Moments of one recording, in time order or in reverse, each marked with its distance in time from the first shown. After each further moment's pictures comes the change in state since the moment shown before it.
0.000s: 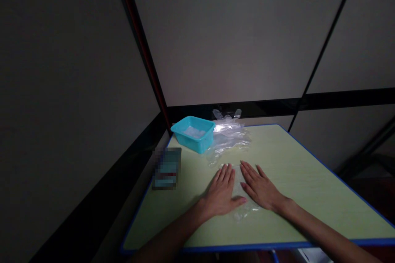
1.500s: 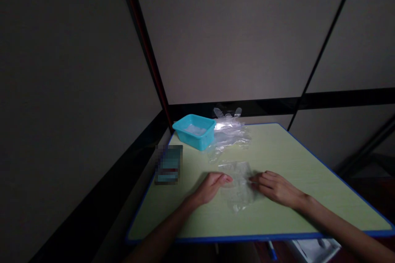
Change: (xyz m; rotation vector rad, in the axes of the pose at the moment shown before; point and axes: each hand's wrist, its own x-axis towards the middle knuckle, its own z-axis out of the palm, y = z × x) left_hand -0.015 -0.026 -0.003 -1.035 0.152 -0.147; right_hand -0.026 0.028 -0.036 -0.121 0.102 -0.563
